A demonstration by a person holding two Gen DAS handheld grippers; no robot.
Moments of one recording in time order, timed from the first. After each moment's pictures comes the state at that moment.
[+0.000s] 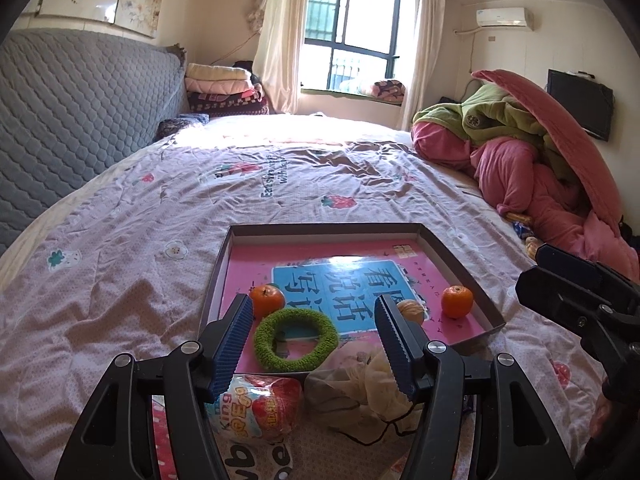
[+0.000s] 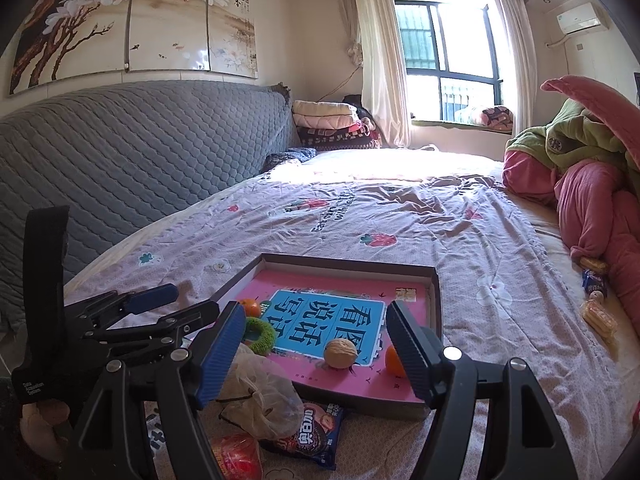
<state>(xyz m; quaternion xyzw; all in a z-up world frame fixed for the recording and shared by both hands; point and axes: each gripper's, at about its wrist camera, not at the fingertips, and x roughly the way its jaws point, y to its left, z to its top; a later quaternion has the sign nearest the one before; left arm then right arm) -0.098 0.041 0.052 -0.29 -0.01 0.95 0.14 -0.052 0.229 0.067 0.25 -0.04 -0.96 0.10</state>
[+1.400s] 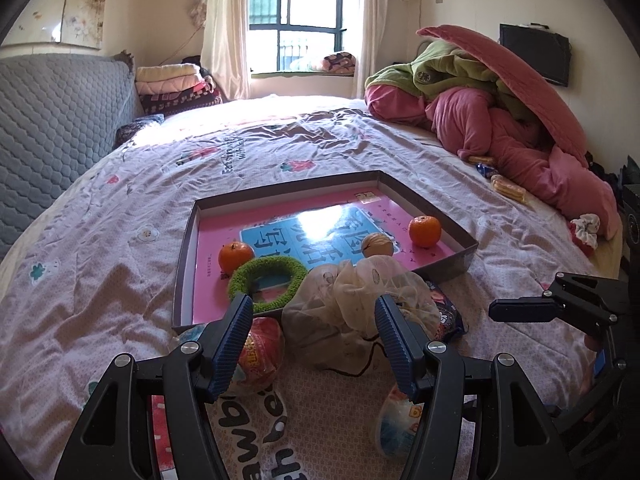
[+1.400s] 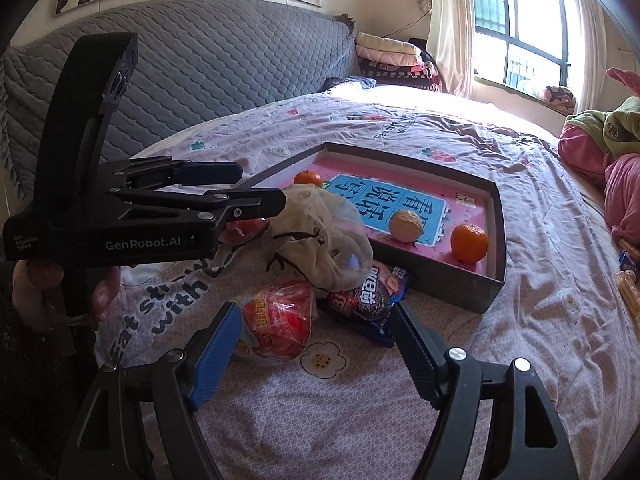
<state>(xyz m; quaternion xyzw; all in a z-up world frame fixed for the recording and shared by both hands) -0.067 0.044 0.026 -0.31 0.06 0.92 0.21 -0.012 0.197 -0.005 0.36 0.05 -0.91 0.19</state>
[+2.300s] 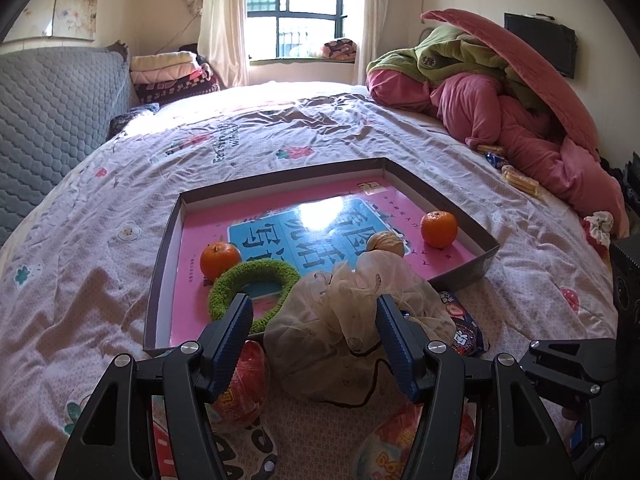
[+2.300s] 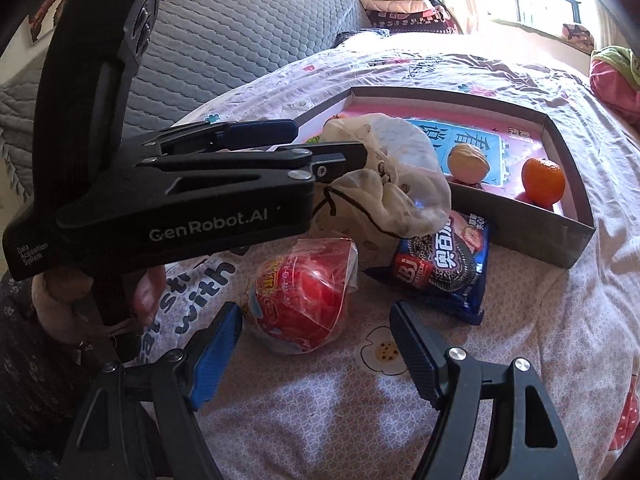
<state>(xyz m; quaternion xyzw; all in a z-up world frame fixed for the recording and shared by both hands) -0.106 0.064 0.010 -0.34 0.06 0.92 0.21 -0.036 0.178 -0.036 0.44 -0.03 -0.87 0.23</state>
